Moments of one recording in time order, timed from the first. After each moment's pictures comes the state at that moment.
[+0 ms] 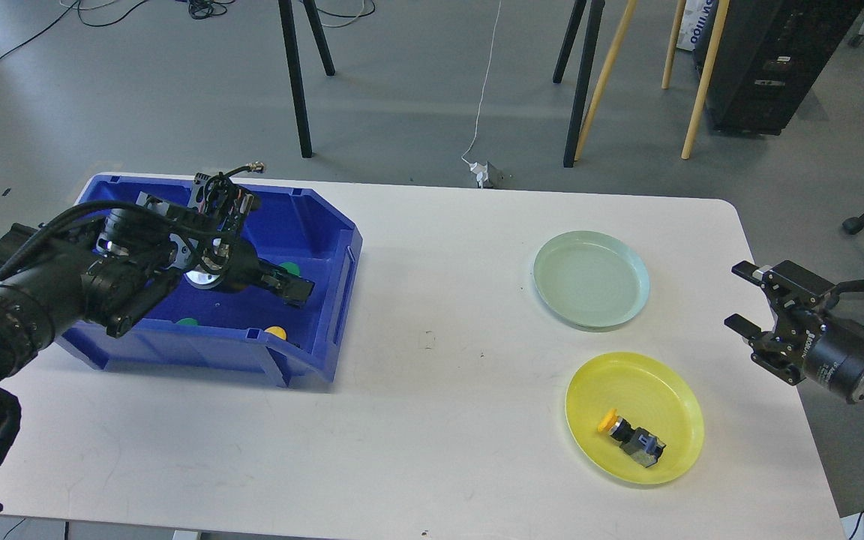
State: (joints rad) left arm -1.02 0.25 -0.11 -0.43 1.81 -0.48 -0.45; right arm 0.37 -0.93 0.45 1.17 -0.47 0.29 0.49
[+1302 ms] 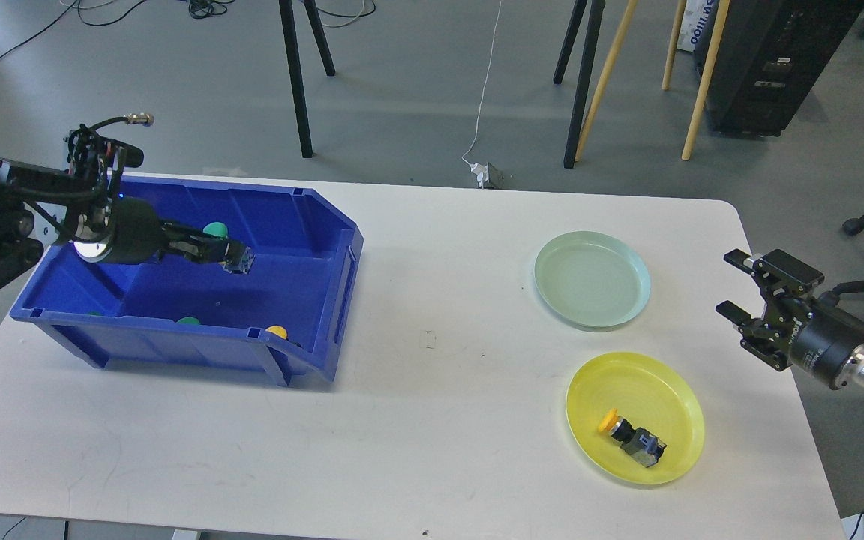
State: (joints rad) left arm -1.09 0.75 -0.20 -0.92 1.62 -0.49 -0.49; right arm 0.42 -0.86 0.45 1.12 -0.48 0.27 0.49
